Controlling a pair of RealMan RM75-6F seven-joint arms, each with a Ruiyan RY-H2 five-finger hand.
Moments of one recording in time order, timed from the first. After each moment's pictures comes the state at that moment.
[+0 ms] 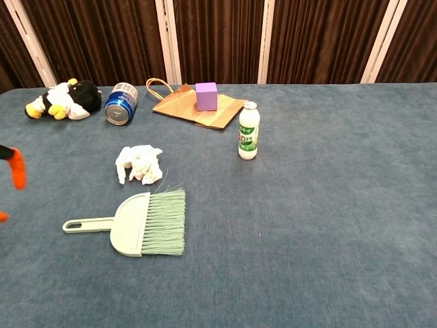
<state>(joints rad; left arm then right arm) -0.31 -1.41 -0.11 -1.78 1.16 1.19 0.63 0.11 -1.15 0.01 -1.59 -1.56 1.43 -0.15</state>
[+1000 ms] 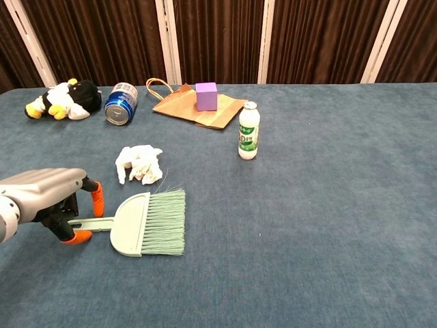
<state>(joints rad) -0.51 -1.69 -0.14 -1.70 0.78 1.23 0.86 0.11 -1.15 0.01 -1.59 -1.56 1.43 -0.13</state>
